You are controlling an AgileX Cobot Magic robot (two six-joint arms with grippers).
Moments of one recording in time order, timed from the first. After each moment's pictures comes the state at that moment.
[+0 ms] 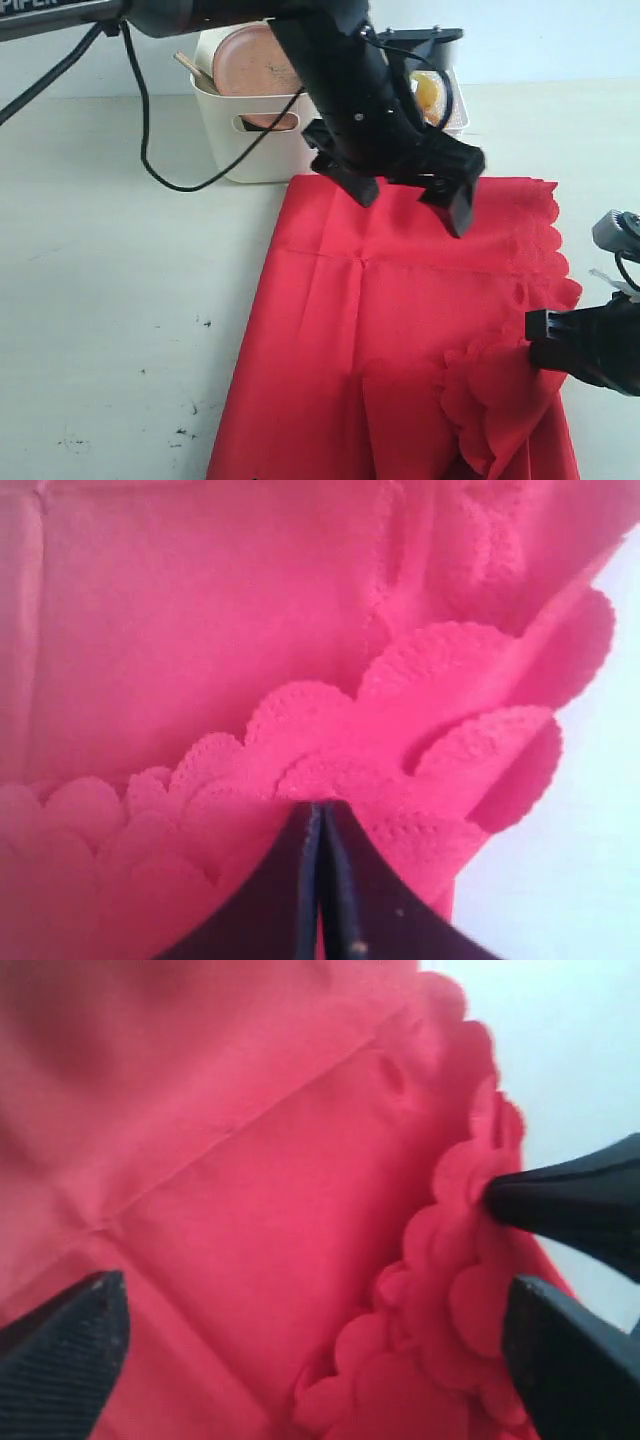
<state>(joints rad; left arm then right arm) -0.79 2.12 -1.85 -0.38 1.09 0.12 0.04 1.36 -0.26 1.39 0.42 -1.13</state>
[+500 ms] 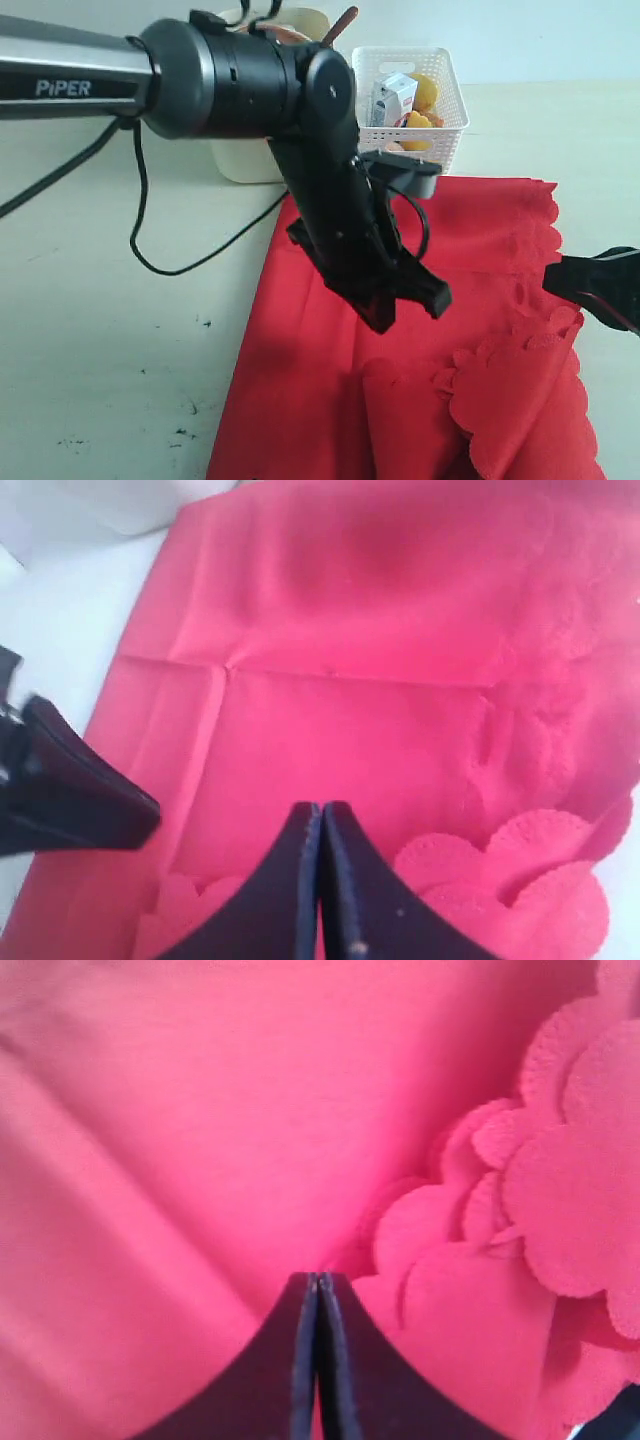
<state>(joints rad) -0.85 2.12 -1.56 -0.41 0.99 0.20 0.04 1.02 -0.26 1.39 0.45 -1.10</state>
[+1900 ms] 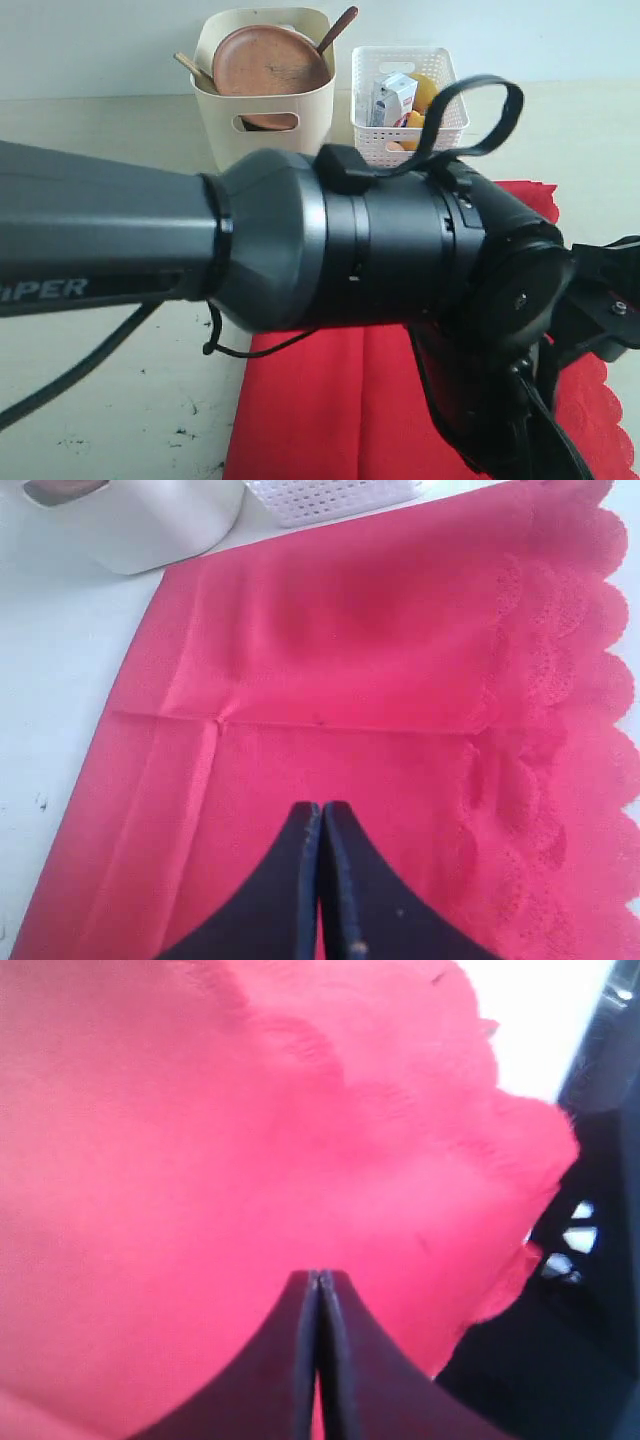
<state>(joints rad) -1.24 2.04 -1.50 -0.18 0.86 0.01 0.04 0.99 -0.26 1.38 0.42 -1.07</state>
